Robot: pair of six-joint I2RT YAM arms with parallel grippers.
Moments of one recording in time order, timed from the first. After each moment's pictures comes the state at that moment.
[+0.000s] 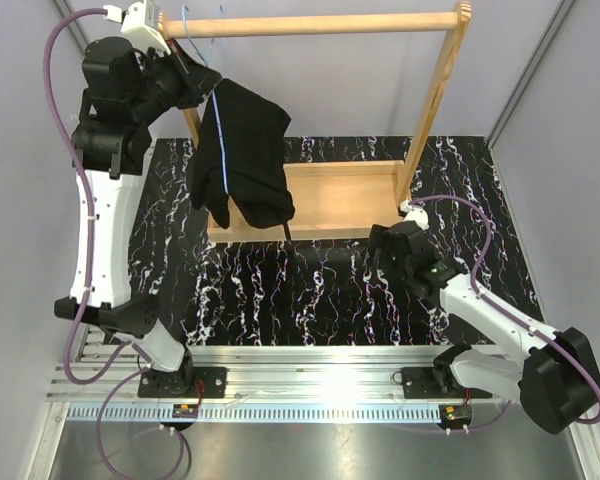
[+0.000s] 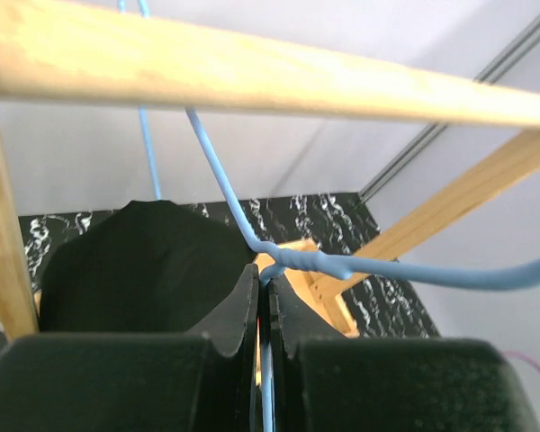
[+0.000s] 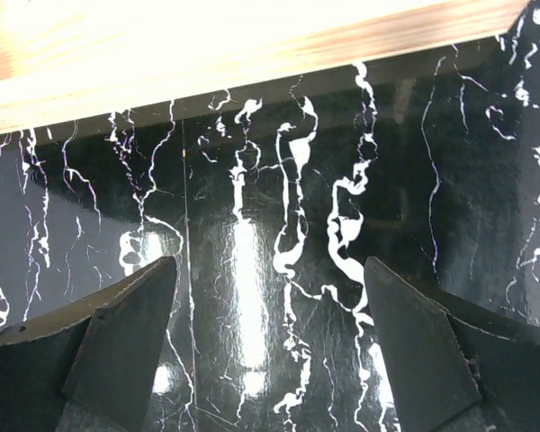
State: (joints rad) left arm -0.17 1.61 2.29 -0.75 0.29 -0.43; right arm 0.53 1.11 0.66 -0.26 0.25 0.59
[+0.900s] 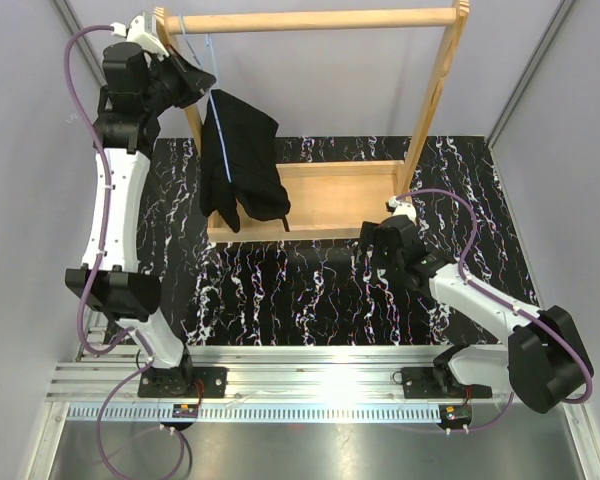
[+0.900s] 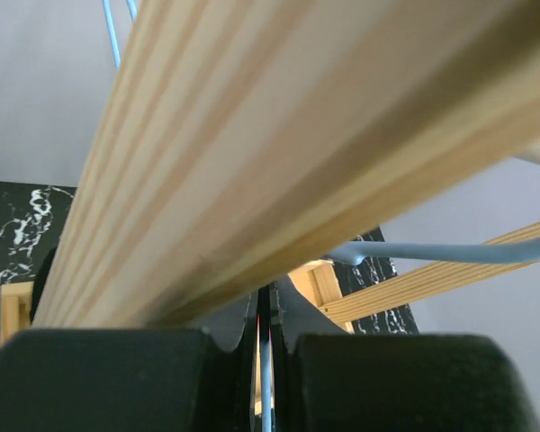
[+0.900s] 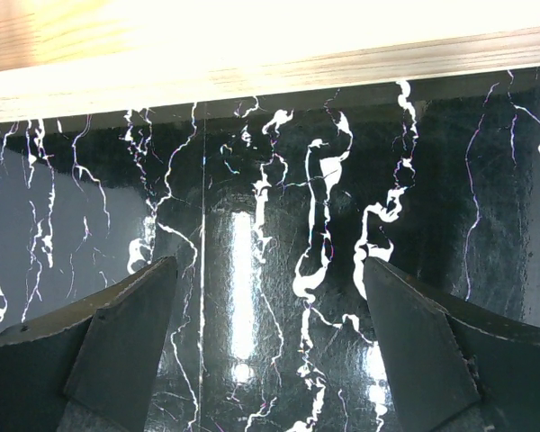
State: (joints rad) left arm -0.06 1.75 2.17 -0.56 0.34 -0.57; right arm 0.53 1.23 0.69 -0.17 0.19 0.54
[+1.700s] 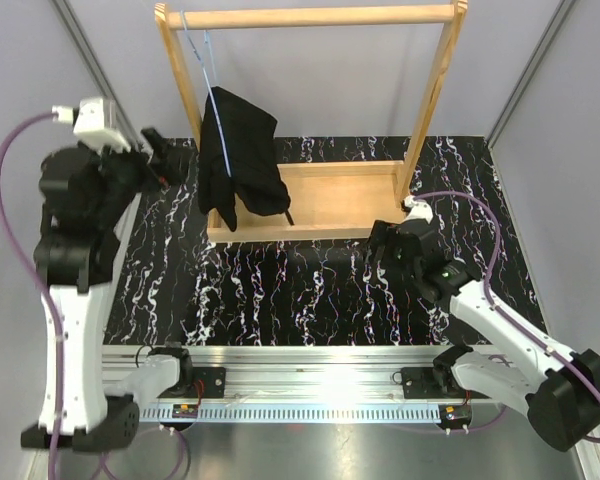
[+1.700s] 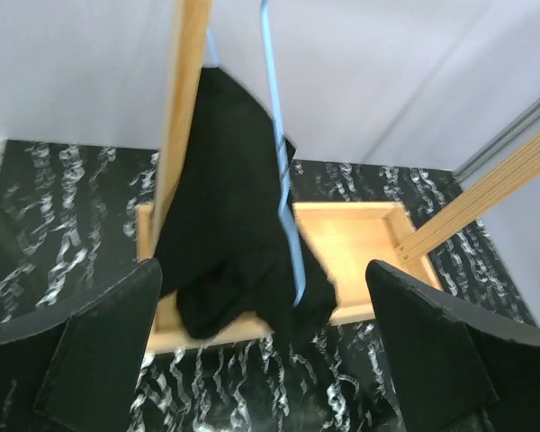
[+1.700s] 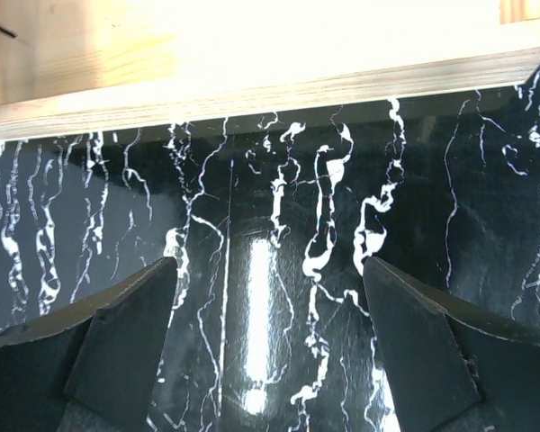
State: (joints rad) left arm -0.06 1.12 1.68 -0.68 0.20 -0.31; right arm 0.53 1.04 0.69 -0.26 0.19 0.54
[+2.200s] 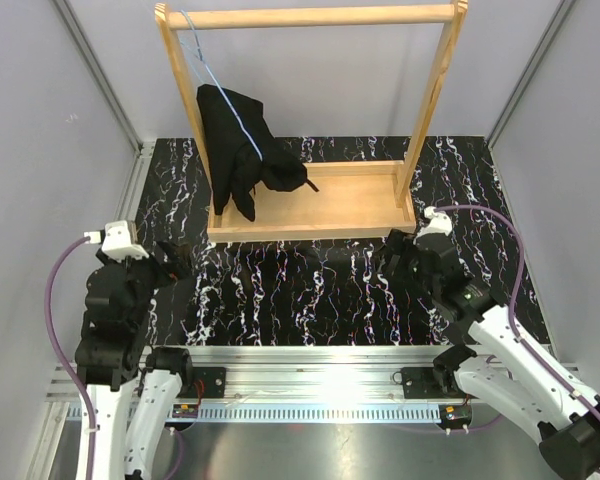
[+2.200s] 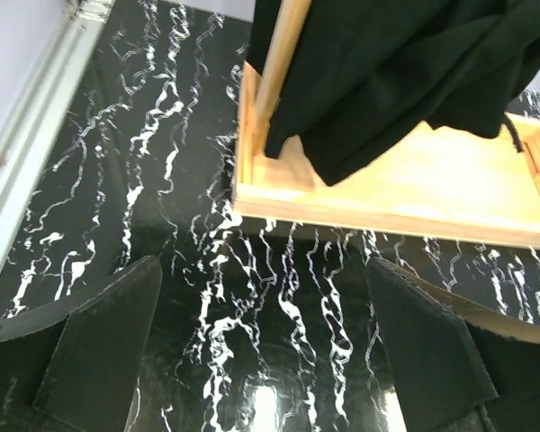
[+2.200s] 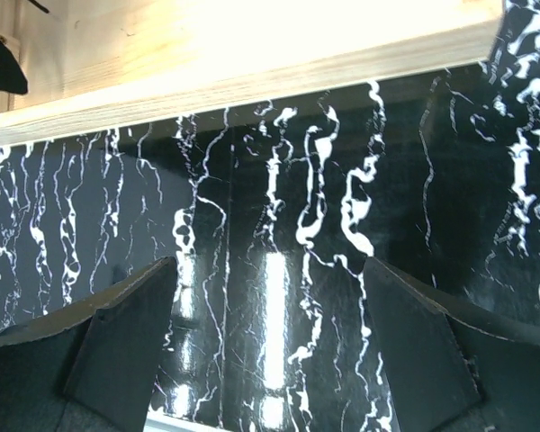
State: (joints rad) left arm -0.06 0.40 0.83 -0.66 -0.03 -0.25; right arm 0.53 0.81 0.66 -0.40 0.20 0.58
